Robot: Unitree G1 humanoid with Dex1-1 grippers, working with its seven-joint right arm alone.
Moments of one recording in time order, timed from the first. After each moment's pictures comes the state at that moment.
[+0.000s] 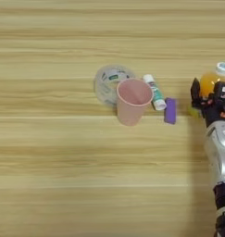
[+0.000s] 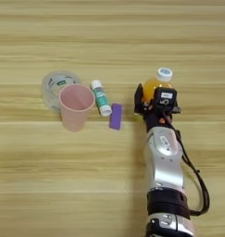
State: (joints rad) arm -0.23 -0.20 -0.30 0.40 0.08 -0.19 0.05
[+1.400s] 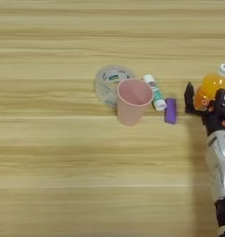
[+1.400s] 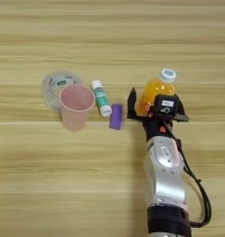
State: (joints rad) arm -0.09 -0.16 -0.27 0.19 0.11 -0.15 0.05
